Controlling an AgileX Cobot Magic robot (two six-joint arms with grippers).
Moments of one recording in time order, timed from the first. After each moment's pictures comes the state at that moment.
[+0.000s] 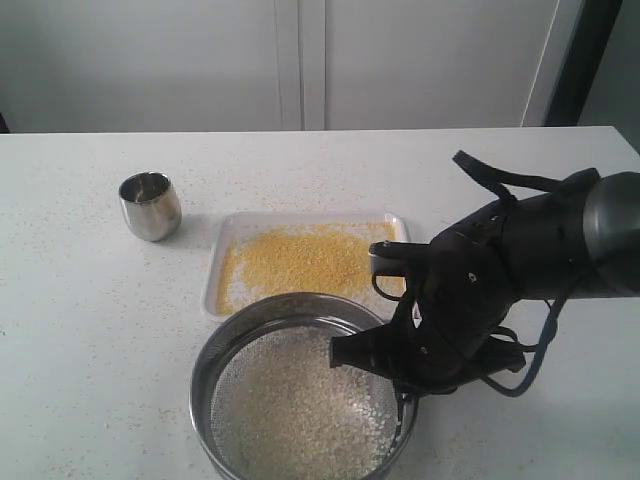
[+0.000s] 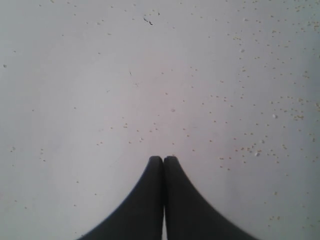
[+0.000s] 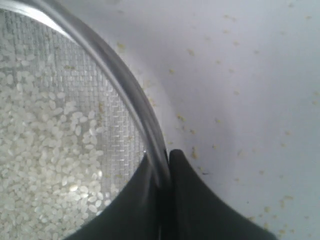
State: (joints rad) left arm -0.17 0.75 -0.67 0.13 1.07 -0.21; right arm 0.65 1.72 -0.87 0.00 0.55 0.61
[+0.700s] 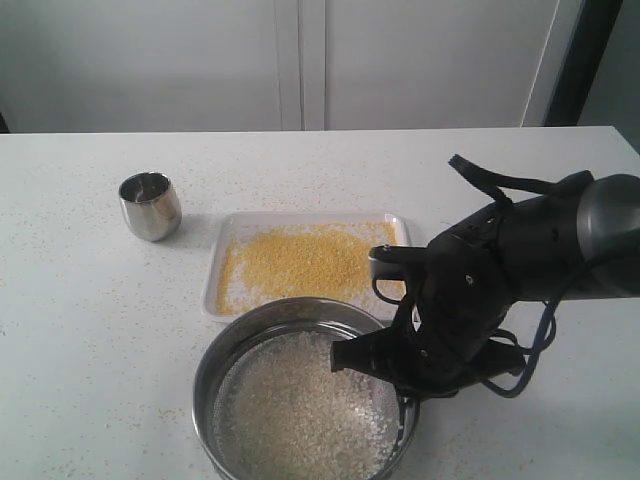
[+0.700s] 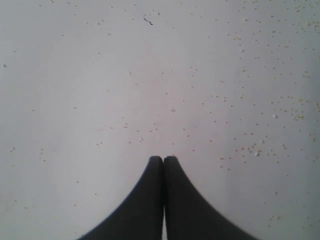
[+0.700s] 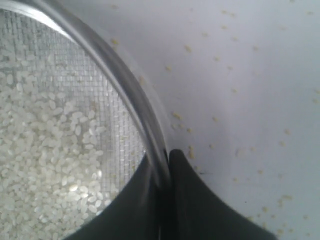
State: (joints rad) left arm -0.17 0.75 -0.67 0.13 1.07 -0.21; right arm 0.65 1.73 -0.87 0.00 0.56 0.61
